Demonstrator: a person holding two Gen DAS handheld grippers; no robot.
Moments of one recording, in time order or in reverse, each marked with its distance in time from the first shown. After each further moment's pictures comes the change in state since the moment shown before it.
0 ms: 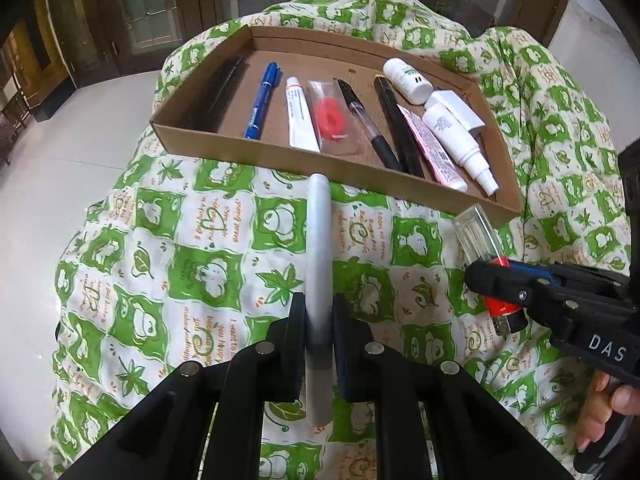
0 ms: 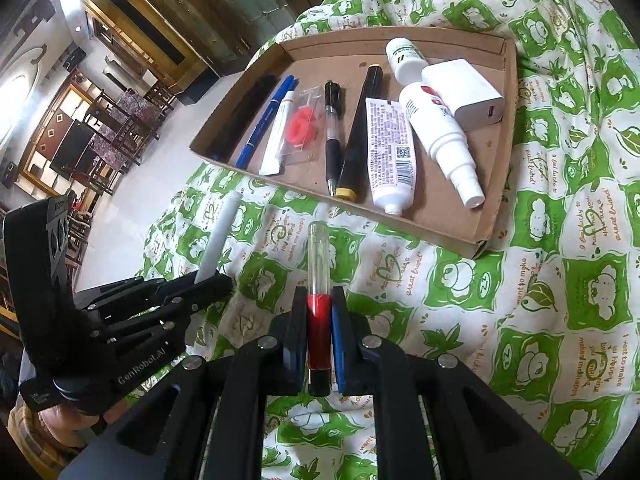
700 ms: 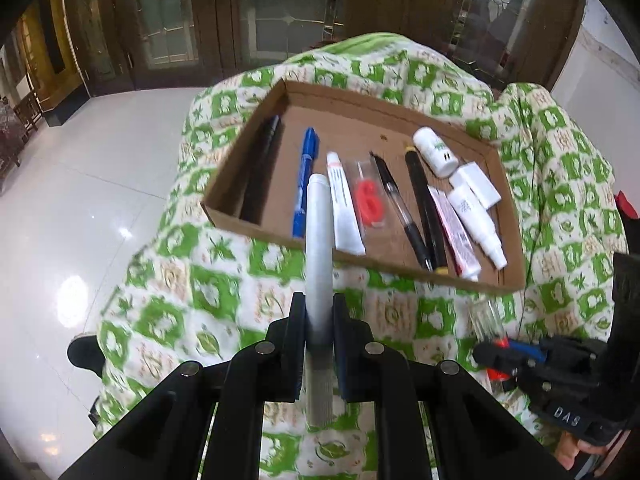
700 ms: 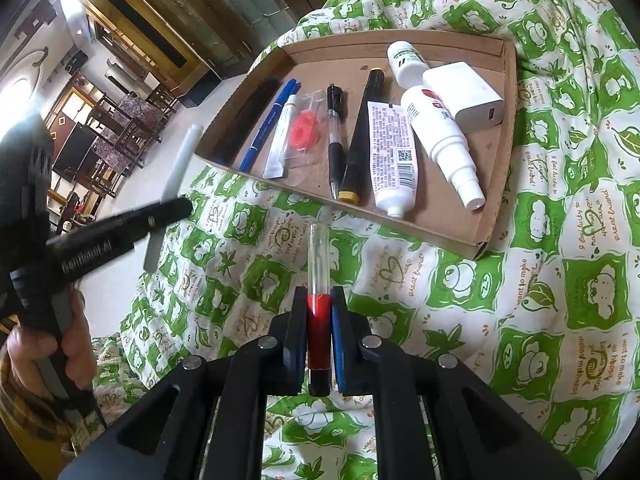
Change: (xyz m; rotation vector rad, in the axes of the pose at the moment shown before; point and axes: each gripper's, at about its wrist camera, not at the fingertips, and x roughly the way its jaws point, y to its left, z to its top) left arm -0.027 0.031 0.052 -0.028 -0.078 0.022; right arm -0.008 0.000 -0.003 0.003 -0.009 0.010
